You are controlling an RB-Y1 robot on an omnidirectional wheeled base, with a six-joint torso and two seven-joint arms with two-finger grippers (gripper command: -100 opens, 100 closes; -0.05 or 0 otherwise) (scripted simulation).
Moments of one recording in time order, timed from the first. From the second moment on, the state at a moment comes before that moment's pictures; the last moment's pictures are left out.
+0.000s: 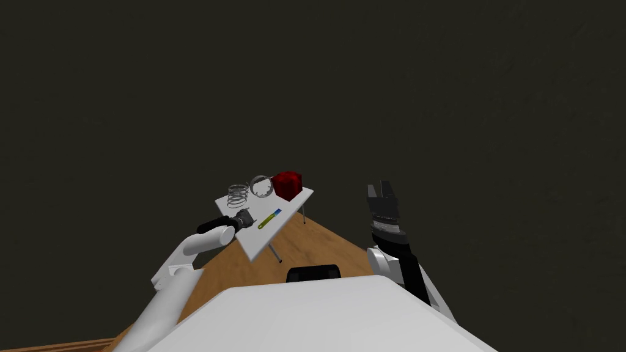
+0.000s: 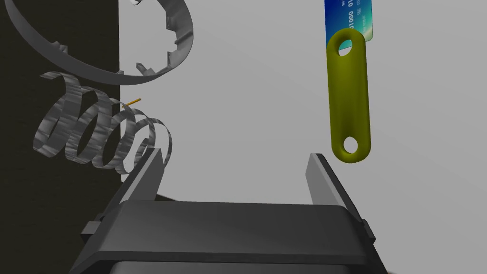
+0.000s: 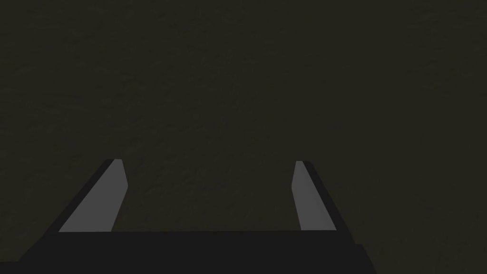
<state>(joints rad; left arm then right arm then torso) 0.12 0.40 0.33 -1.86 0.40 0.89 0.45 0.52 -0.01 -0.04 -2.28 -0.01 -0.59 0.09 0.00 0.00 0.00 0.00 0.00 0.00</state>
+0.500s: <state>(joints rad) 0.09 0.44 0.35 -1.76 0.45 1.03 0.49 0.52 -0.01 -0.04 -2.28 -0.01 -0.59 0.09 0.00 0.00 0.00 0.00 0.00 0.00</state>
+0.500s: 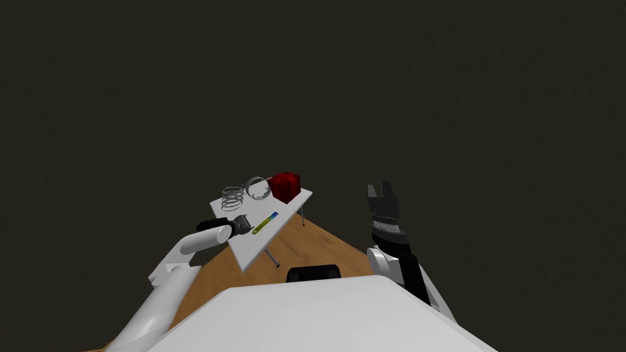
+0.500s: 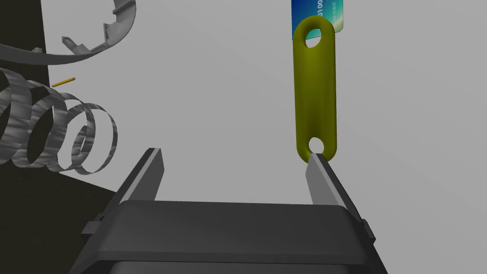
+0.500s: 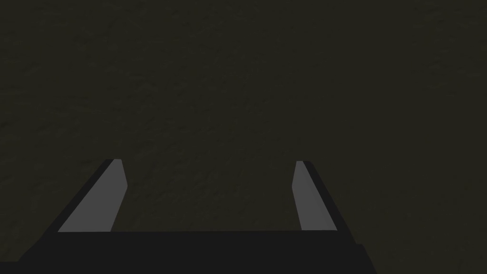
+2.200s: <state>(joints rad) -0.02 0.56 0.37 -1.41 0.54 1.47 0.58 0.52 -0.01 -0.04 -2.28 -0.01 -0.59 0.09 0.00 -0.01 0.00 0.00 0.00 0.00</state>
